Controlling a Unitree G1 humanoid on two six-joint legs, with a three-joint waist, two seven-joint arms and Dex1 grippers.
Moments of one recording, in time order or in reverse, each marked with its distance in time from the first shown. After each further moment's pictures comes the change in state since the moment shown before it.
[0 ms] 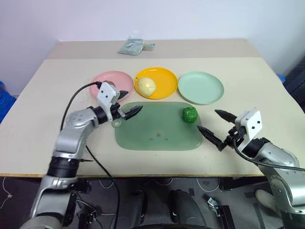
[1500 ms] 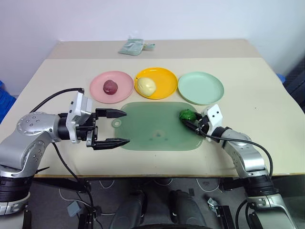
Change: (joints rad) left arm 0.156 0.318 0.112 -0.291 -0.353 0.198 -0.409; right arm -0.382 0.198 0.241 0.565 -0.227 -0.143 0.037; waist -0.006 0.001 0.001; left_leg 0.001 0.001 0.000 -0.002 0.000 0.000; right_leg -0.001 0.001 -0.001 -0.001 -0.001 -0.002
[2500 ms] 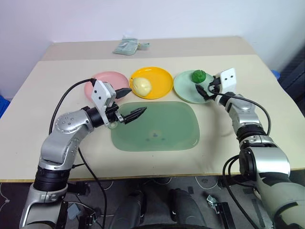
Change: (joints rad) left arm -0.086 -0.322 -0.117 0.074 0.273 -0.079 0.515; right arm -0.599 -0.028 -0.170 0.943 -0.124 -0.508 -0.051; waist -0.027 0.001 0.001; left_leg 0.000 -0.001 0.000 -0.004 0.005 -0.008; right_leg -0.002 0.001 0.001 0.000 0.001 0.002
